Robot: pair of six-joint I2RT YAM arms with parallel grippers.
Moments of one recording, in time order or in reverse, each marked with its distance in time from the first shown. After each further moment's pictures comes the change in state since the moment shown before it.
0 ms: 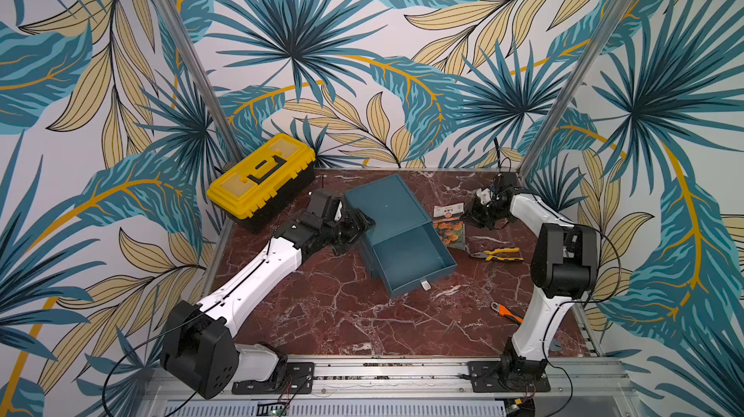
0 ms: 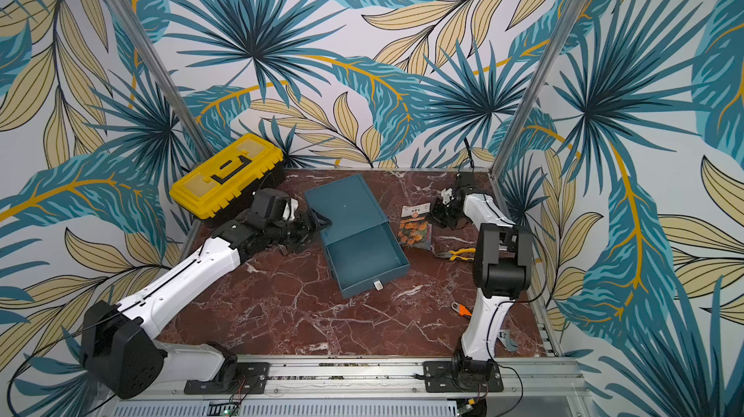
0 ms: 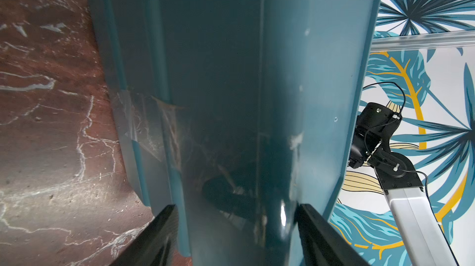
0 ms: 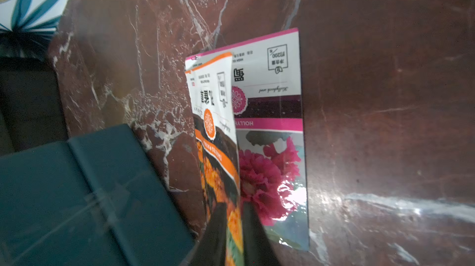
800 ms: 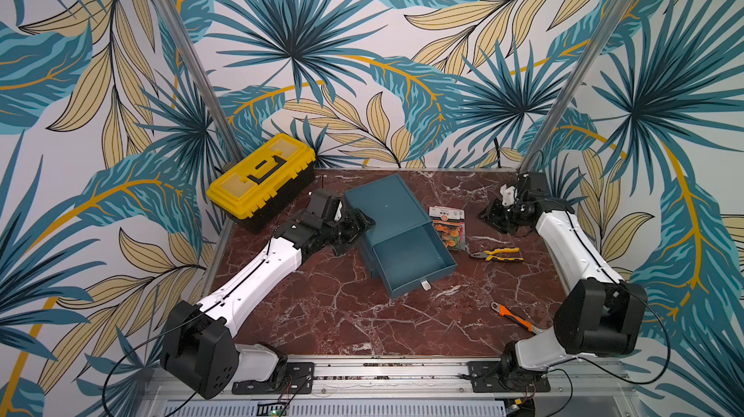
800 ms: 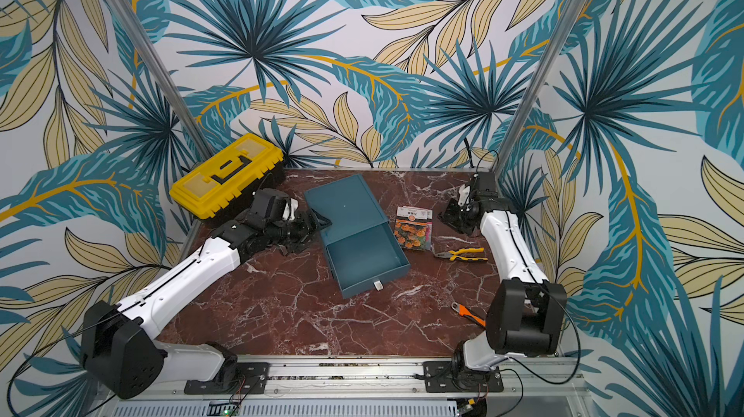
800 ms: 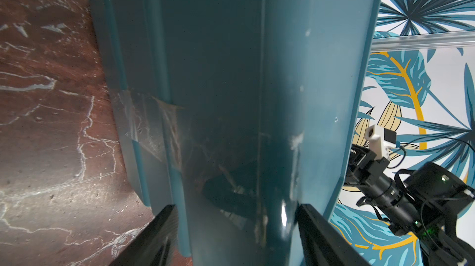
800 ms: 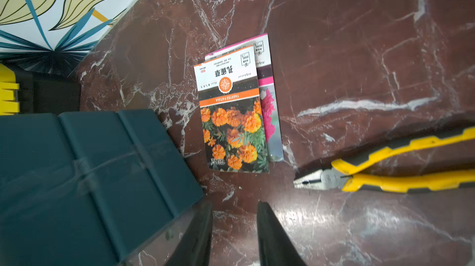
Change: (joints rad) left arm 0.000 0.000 0.000 -0.002 -0.002 0.001; right arm -0.002 -0.492 -0.207 -0.116 0.129 0.045
